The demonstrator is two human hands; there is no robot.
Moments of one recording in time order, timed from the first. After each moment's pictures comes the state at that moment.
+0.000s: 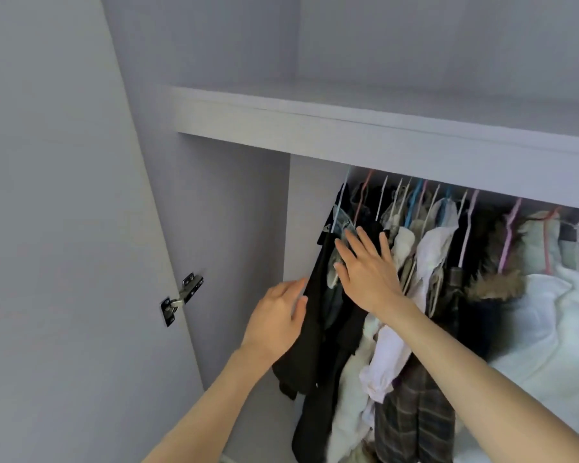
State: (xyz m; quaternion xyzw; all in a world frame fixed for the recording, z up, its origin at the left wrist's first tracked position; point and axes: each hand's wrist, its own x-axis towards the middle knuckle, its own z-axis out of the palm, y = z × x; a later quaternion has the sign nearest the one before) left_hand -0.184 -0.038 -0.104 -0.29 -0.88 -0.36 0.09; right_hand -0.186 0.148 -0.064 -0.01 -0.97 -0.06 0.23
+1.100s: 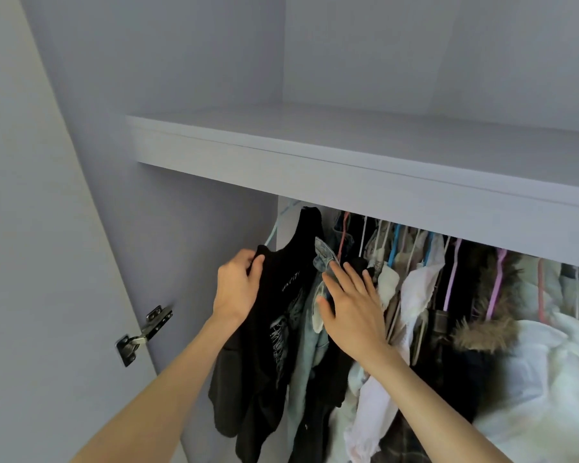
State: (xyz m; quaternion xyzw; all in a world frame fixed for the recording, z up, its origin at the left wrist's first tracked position) left_hand -0.274 -0.007 -0.057 -0.14 -0.84 -0.47 0.23; right_hand -0.192 0.169 -0.067 0.00 -0.98 0.02 0.21
